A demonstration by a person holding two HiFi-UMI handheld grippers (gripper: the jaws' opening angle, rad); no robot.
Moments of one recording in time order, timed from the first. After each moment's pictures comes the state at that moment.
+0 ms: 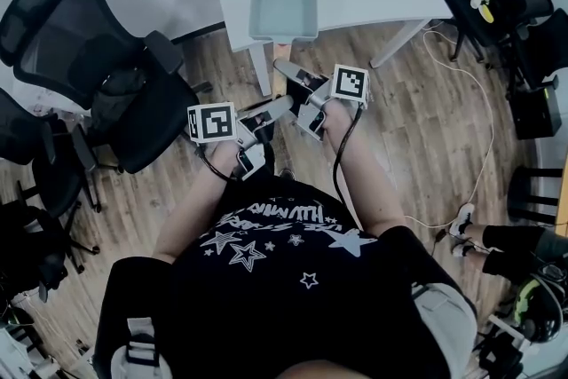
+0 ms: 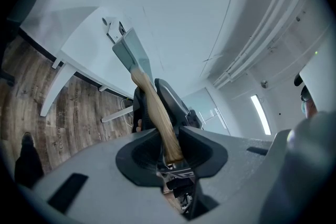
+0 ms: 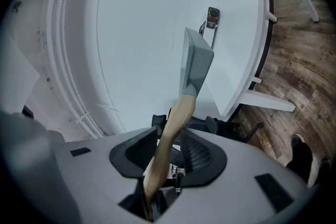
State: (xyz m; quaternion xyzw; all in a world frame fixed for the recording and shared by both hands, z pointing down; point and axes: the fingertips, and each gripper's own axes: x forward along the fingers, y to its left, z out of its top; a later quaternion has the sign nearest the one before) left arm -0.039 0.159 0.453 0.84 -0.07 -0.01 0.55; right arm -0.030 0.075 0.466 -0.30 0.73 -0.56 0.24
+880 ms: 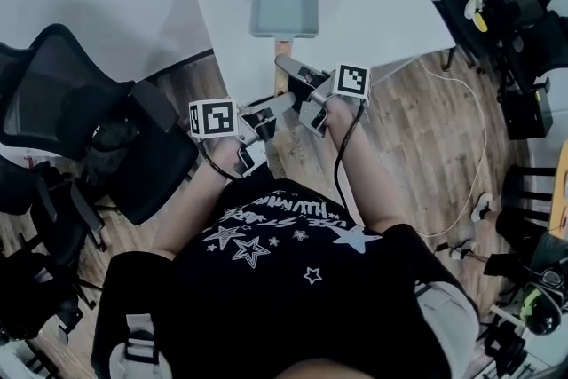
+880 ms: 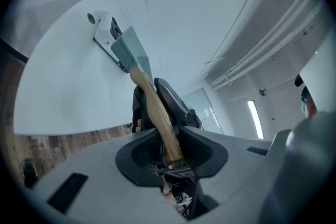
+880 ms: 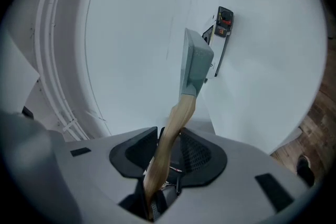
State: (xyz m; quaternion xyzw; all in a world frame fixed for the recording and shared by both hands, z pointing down) left arm 0.006 -0.070 0.448 0.83 -0.01 0.00 0.56; right arm 0.022 -0.153 0.464 -0.34 0.72 -0.56 0.25
